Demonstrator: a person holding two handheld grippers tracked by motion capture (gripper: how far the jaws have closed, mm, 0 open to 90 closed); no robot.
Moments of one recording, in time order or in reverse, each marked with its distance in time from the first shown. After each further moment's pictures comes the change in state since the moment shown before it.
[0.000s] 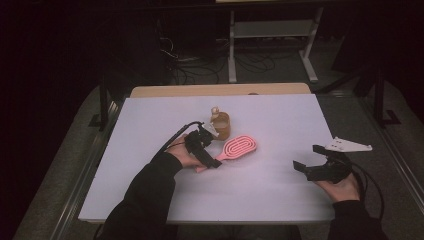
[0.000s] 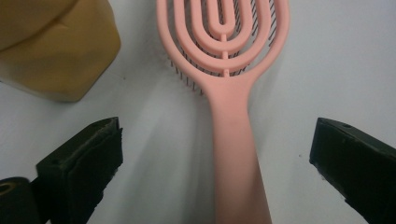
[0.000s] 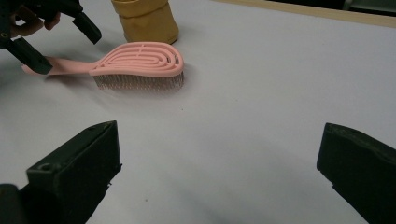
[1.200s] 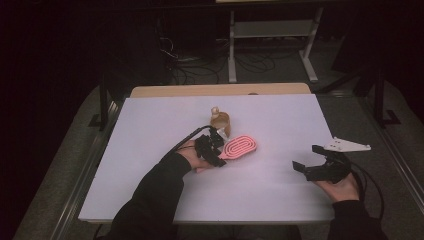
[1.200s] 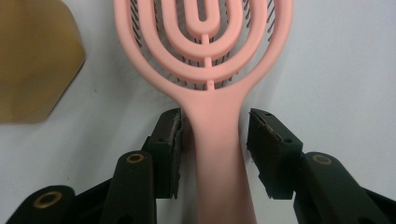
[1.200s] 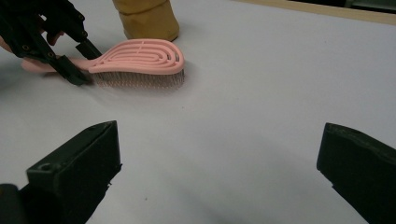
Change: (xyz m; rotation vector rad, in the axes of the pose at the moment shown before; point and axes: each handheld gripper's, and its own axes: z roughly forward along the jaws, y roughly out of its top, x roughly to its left) left arm -0.014 0.018 0.022 0.112 0.051 0.061; right arm 0.000 0.000 0.002 0.010 0.002 -0.006
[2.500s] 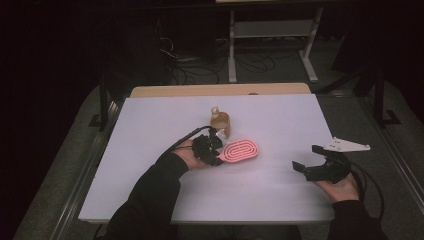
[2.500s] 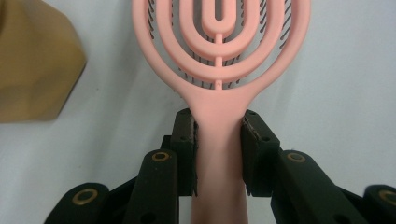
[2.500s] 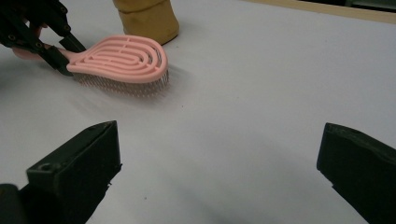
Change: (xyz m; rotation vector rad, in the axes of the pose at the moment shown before) left arm -0.007 -0.003 -0.017 0.008 0.018 0.081; right arm 0.000 0.000 0.001 0.004 -0.001 0.000
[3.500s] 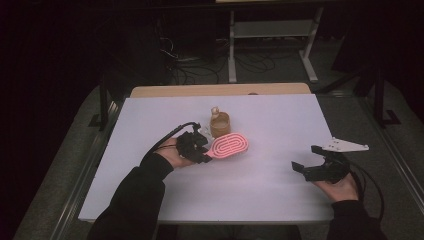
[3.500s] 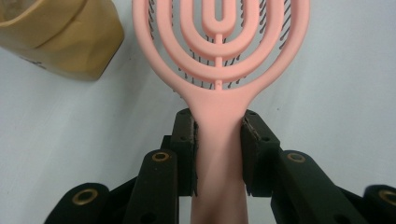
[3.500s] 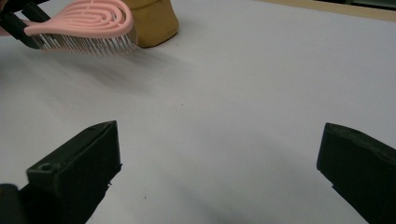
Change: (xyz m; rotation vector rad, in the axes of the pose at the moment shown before) left arm -0.001 -0.024 -0.042 -0.051 0.029 -0.032; right arm 0.001 0.000 0.002 0.008 -0.004 -0.003
